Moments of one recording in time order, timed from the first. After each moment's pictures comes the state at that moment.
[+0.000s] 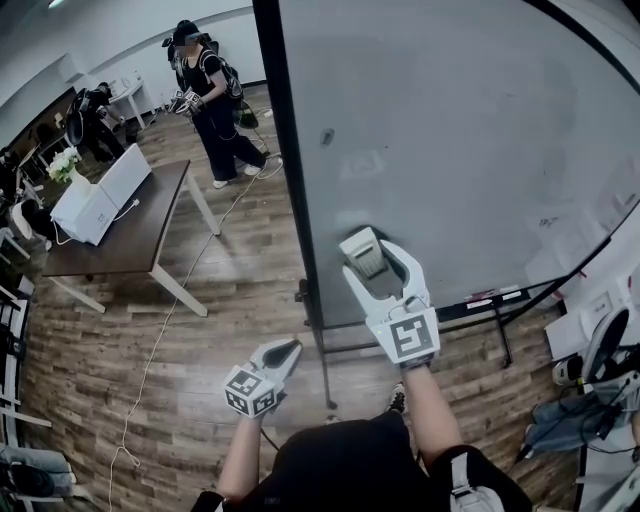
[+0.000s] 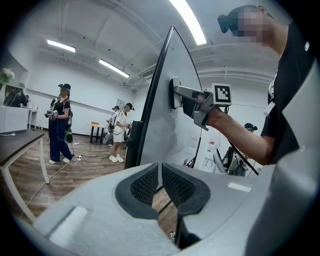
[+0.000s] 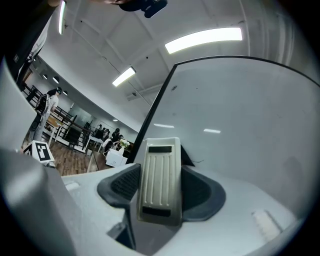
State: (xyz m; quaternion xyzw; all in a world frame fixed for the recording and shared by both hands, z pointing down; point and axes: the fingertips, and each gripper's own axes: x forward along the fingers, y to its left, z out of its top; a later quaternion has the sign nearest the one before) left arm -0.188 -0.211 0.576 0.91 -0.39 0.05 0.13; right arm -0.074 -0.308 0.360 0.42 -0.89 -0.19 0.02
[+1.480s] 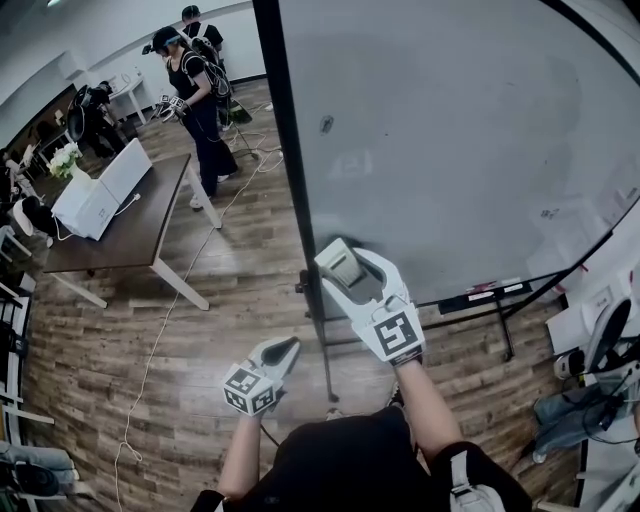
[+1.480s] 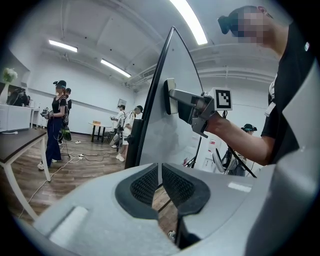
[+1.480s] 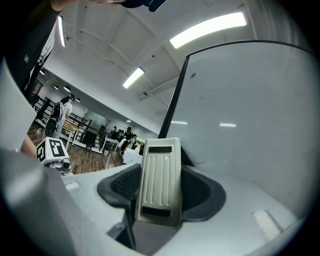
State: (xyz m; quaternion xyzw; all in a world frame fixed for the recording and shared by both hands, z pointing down) left arm -0.194 -0.195 0.583 0.90 -0.40 0.05 0.14; right arm -0.114 -0.286 0.405 0.35 -0.92 -0.17 0.05
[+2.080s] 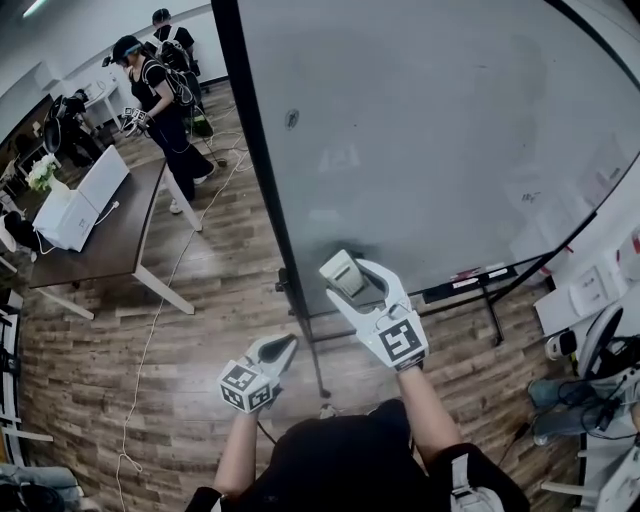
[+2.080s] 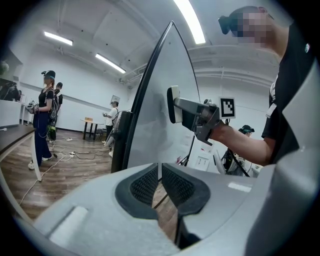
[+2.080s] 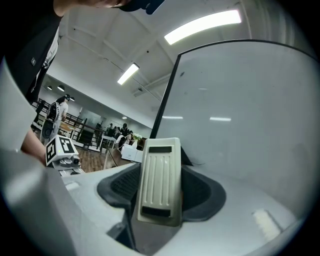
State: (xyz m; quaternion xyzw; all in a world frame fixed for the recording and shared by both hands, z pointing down) left arm -0.164 -0.205 0.591 0.92 -0.36 0.06 0.15; right arm -0.069 -0.276 0.439 0.37 -0.92 -0.14 0.06
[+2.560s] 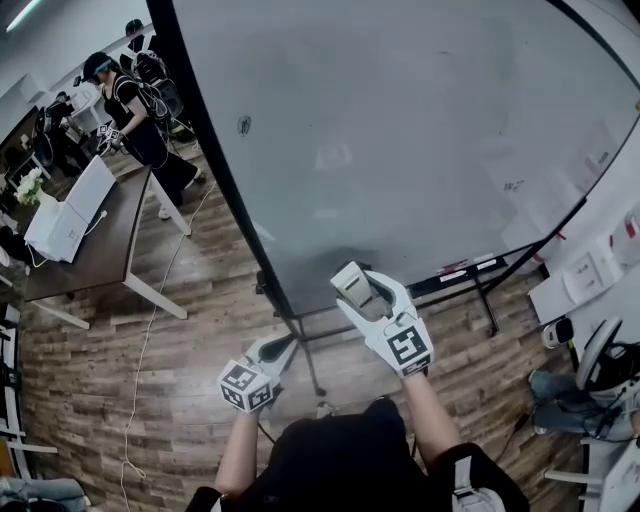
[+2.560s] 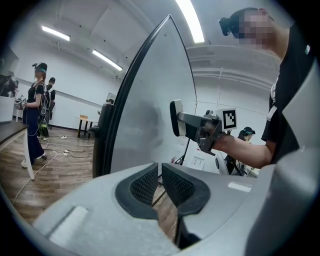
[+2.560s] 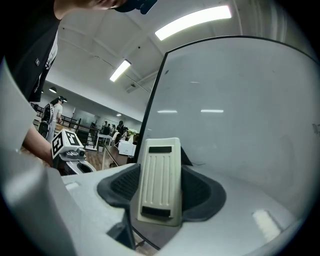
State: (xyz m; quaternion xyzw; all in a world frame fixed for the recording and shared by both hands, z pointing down) left arm -0.116 -0.208 0.591 0.93 -0.33 0.06 0.15; right arm 0.001 -0.267 0.477 0.40 -0.91 -0.09 0.08
